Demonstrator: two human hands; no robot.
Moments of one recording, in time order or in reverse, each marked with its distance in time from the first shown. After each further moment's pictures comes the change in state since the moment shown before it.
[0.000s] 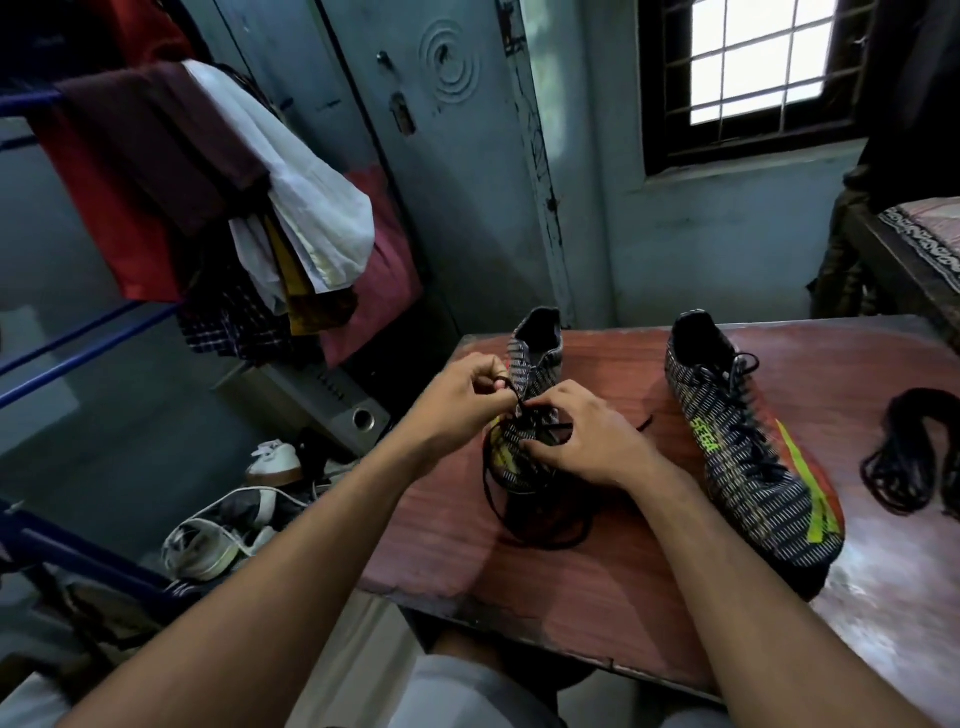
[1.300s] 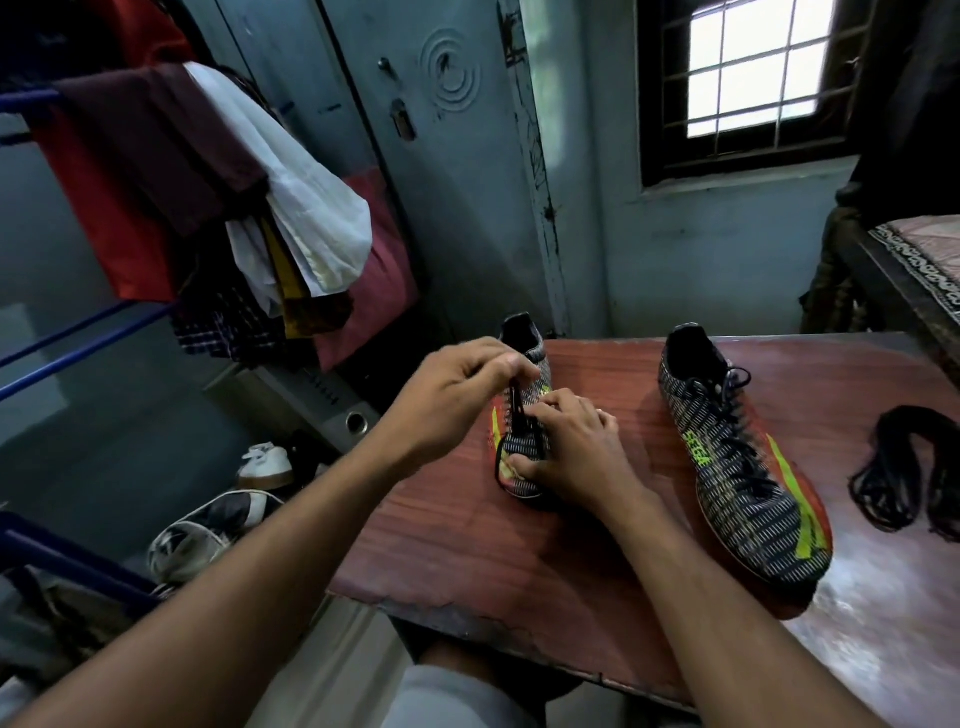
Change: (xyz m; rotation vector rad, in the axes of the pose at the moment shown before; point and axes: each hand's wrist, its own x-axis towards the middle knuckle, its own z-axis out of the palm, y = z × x) left_hand -0.016 0.041 -0.015 0.036 -0.013 0.229; right_hand -0.003 -0.013 0.017 -0.278 0.121 0.096
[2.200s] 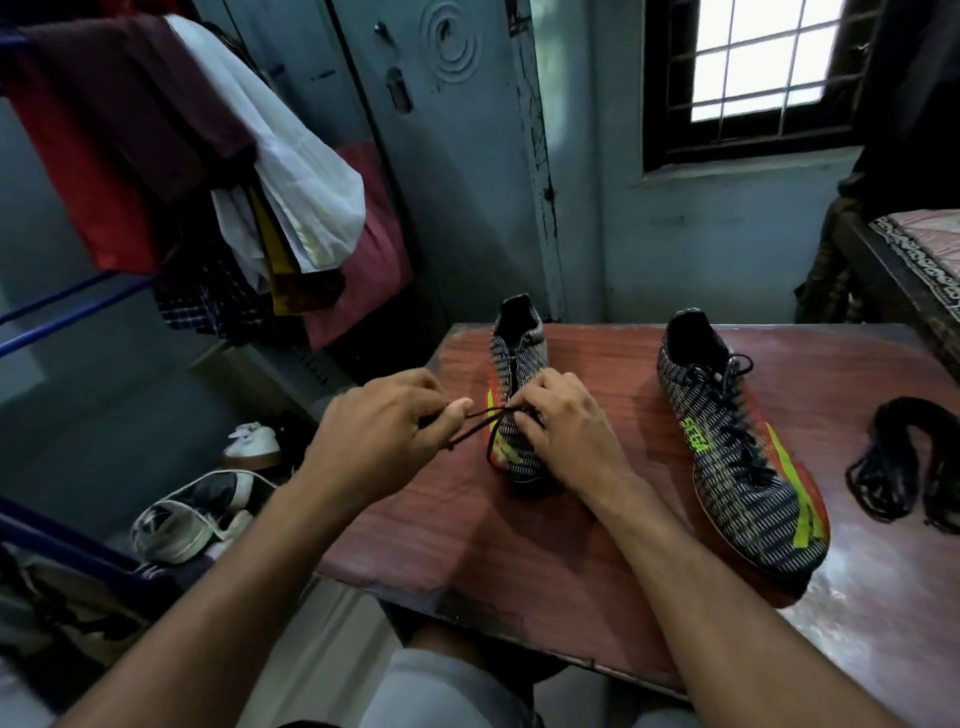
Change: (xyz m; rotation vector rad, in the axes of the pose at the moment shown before) left_hand -0.051 -0.028 -0.022 0.893 0.092 -0.012; right_hand 0.001 -0.003 0.003 0.096 0.207 -0.242
